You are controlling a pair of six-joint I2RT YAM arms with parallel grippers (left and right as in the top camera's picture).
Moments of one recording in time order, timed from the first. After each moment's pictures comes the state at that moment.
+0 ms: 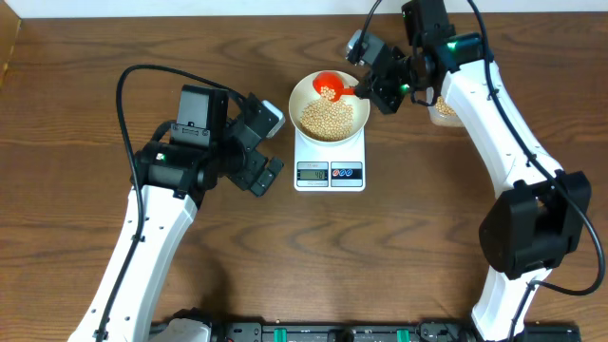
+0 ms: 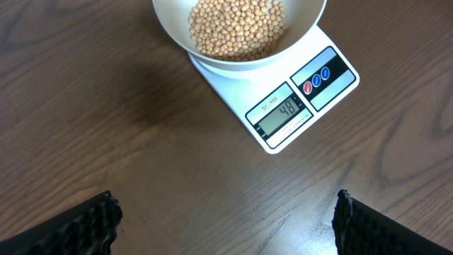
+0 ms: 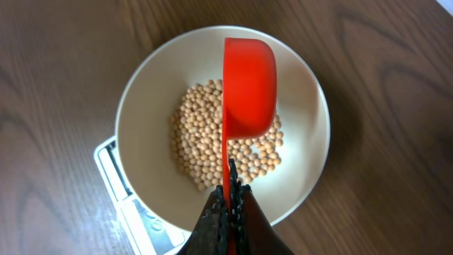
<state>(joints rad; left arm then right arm) -0.22 1.32 1.21 -0.91 0.25 0.45 0.27 2.01 1.85 -0.94 -0.53 -0.63</state>
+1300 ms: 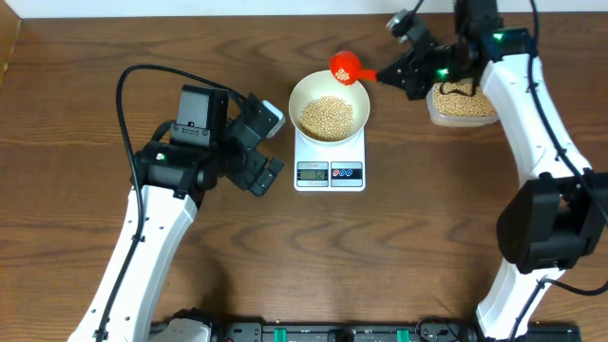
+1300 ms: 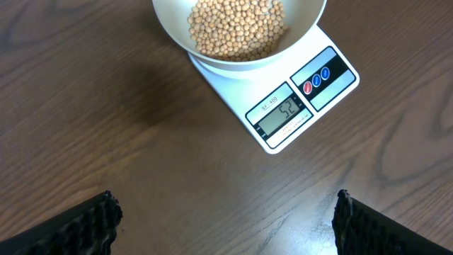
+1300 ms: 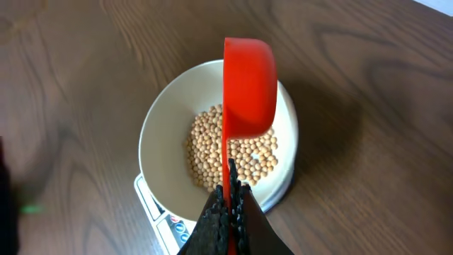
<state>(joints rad) -0.22 1.32 1.21 -0.91 0.25 0.45 0.10 2.01 1.85 -0.92 -0.80 -0.48</state>
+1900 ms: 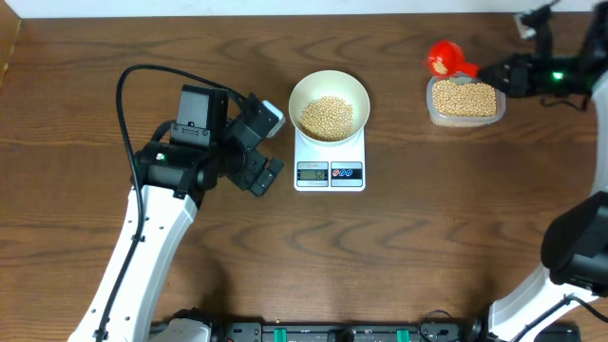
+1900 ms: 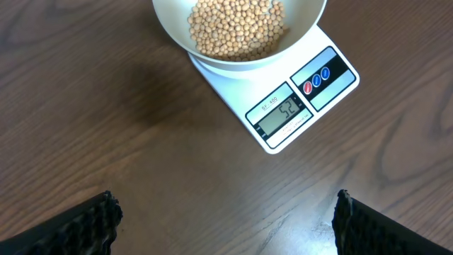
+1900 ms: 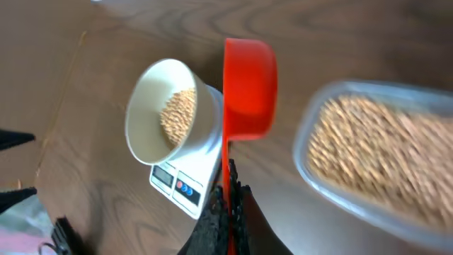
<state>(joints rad) -0.22 1.32 1.21 -0.91 0.25 0.45 -0.30 1.92 1.85 -1.19 -0.87 -0.35</state>
